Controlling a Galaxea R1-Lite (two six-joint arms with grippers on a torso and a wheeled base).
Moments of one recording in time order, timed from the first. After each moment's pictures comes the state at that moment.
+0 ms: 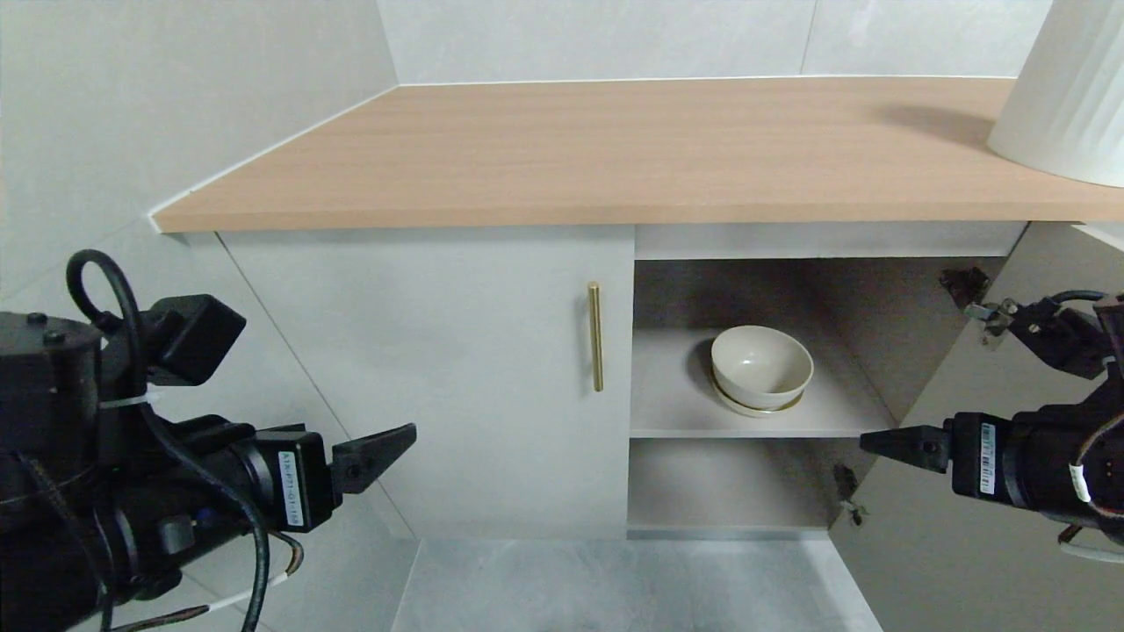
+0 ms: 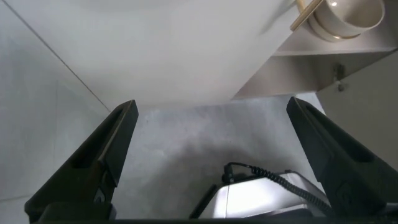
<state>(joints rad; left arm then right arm) -0.54 1.23 -0.65 -0.14 0.26 -0.31 0.50 1.30 -0.80 0.16 -0.20 0.54</state>
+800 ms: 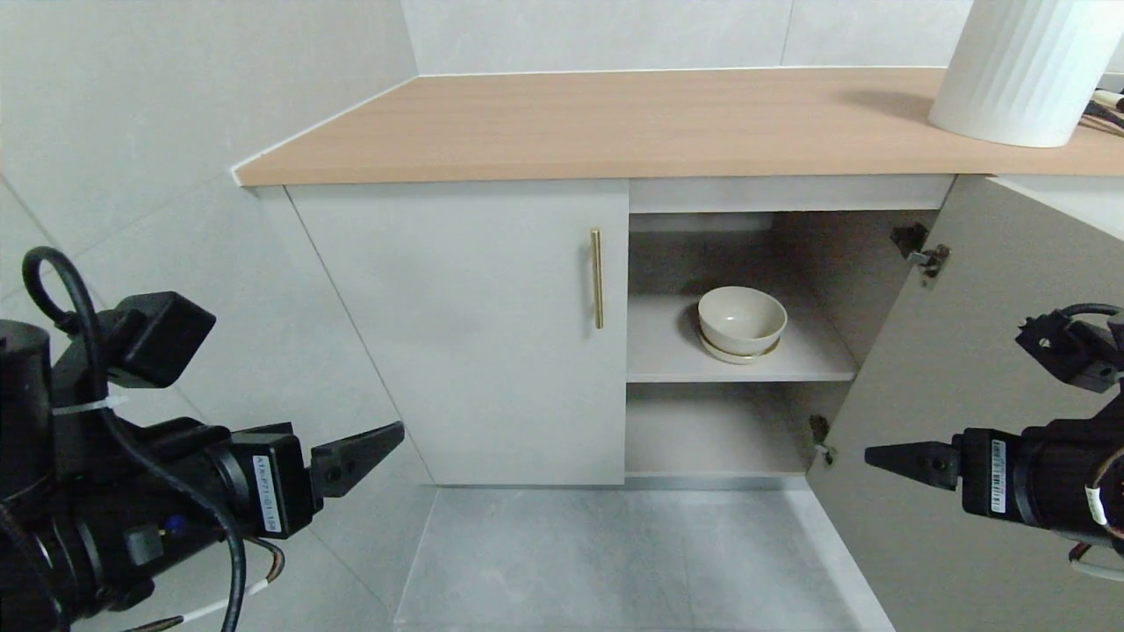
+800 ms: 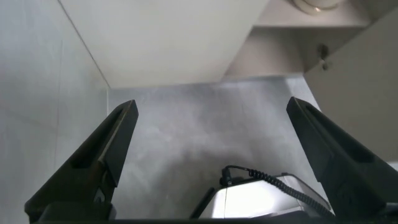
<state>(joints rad) -0.54 1.19 -0.64 -0.14 0.26 -0.31 0.51 1.28 -0.77 0.16 -0.20 0.54</state>
